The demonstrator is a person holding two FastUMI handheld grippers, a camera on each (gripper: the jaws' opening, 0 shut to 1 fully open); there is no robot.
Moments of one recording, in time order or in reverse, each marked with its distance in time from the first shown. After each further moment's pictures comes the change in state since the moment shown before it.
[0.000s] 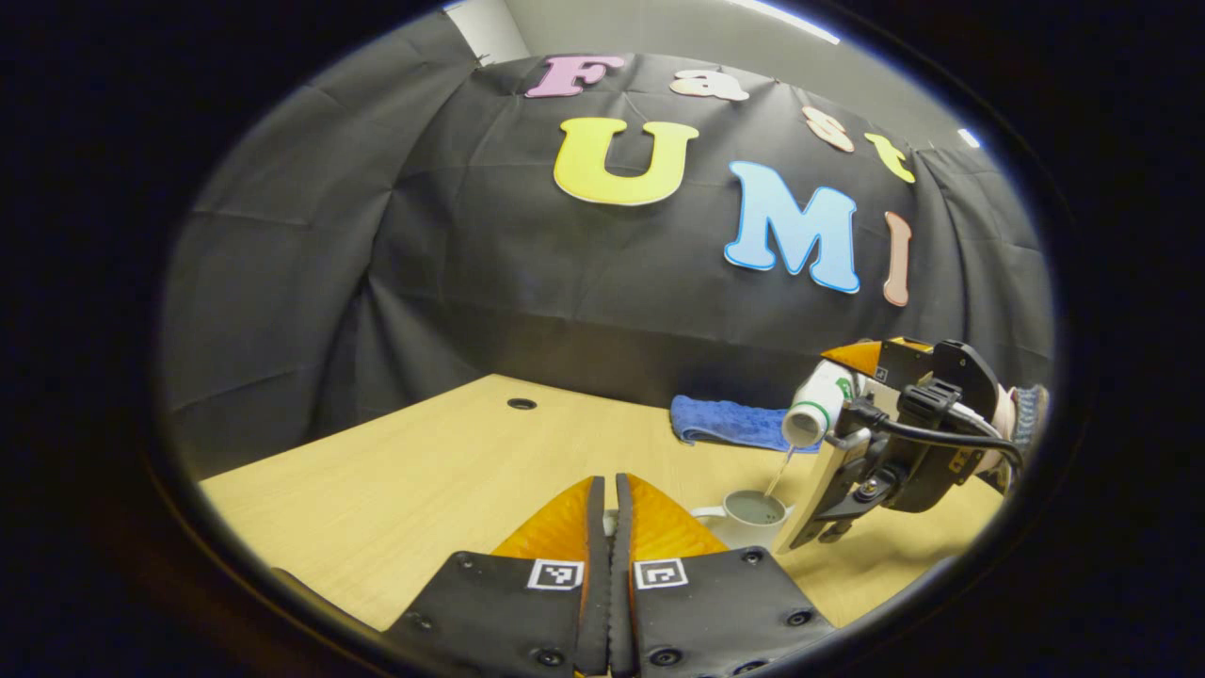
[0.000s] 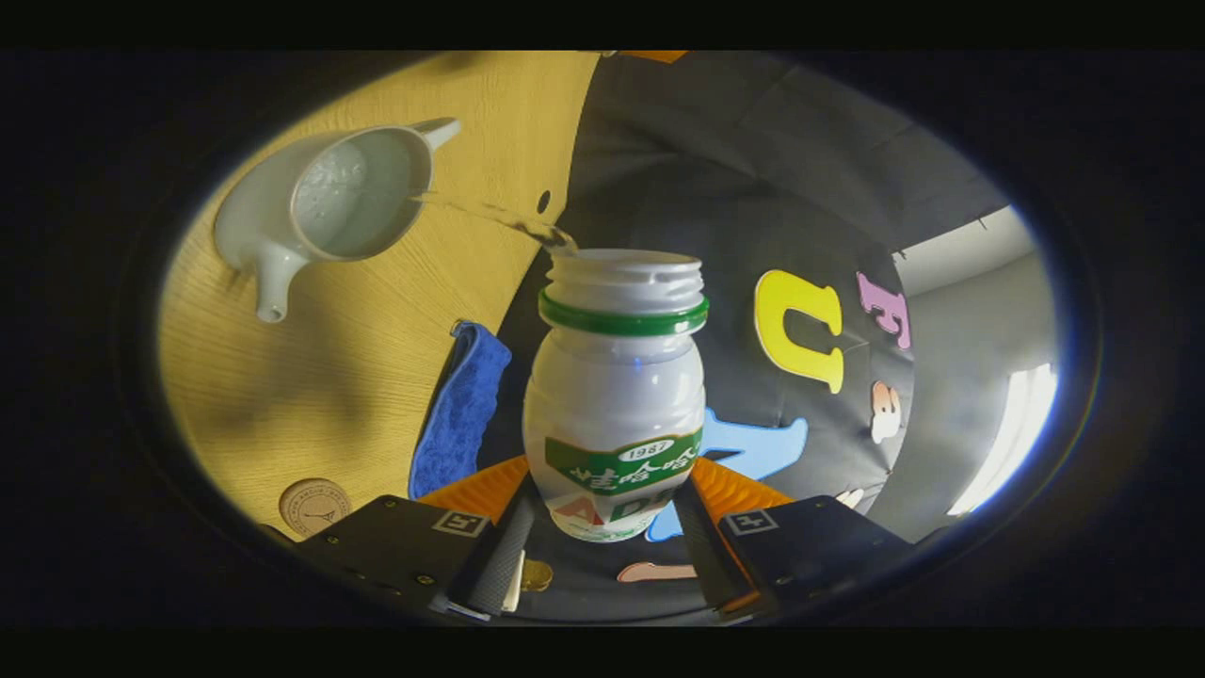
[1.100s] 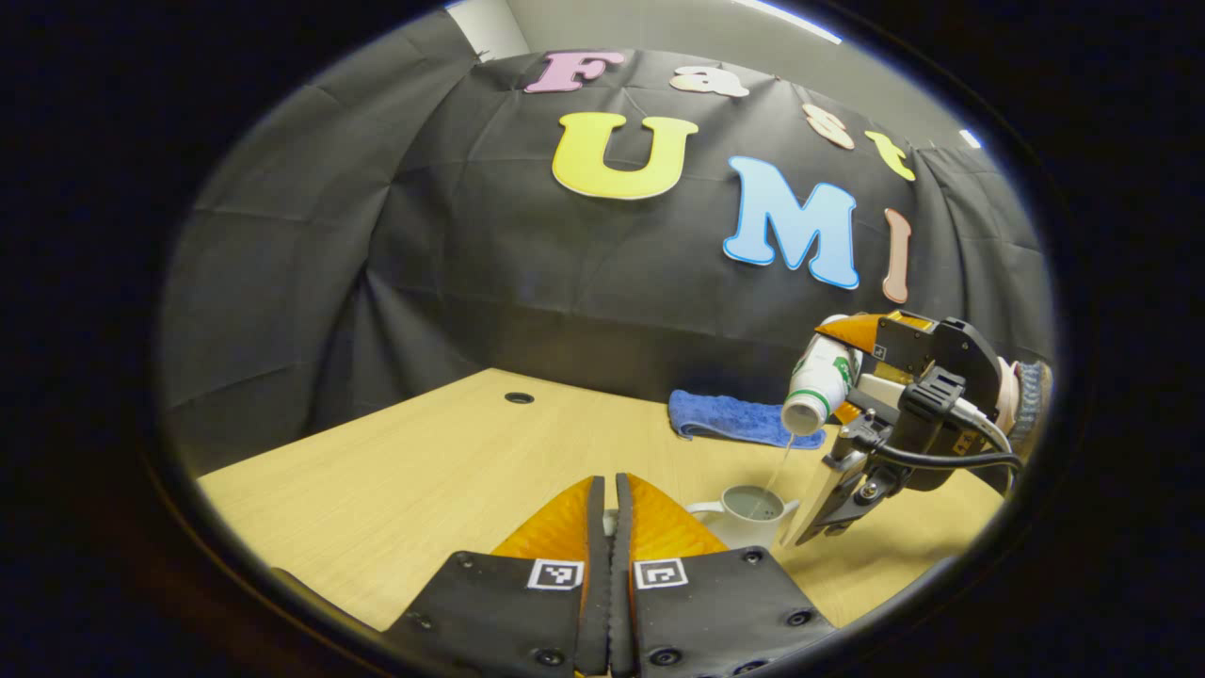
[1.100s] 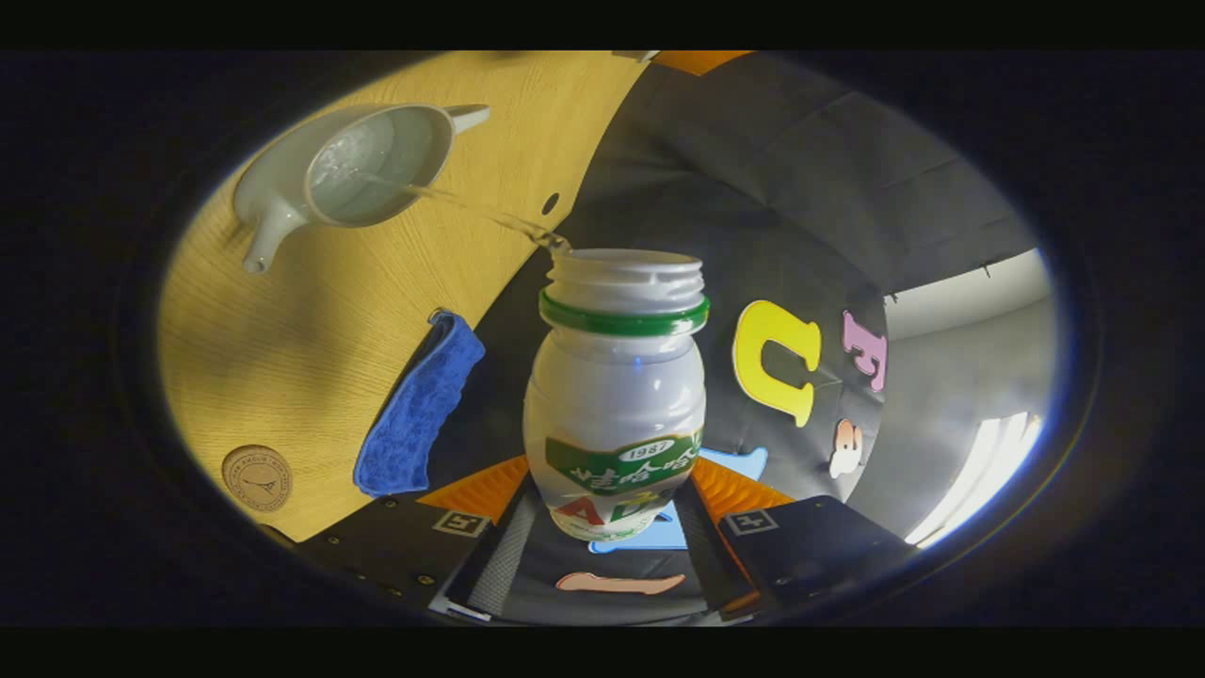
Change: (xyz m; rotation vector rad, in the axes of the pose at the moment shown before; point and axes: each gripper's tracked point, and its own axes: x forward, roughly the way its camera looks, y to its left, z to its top) left arm 0.003 -0.003 -0.007 -0.004 0.017 -0.006; right arm 0.005 -0.019 0.003 -0.144 -0.051 -0.070
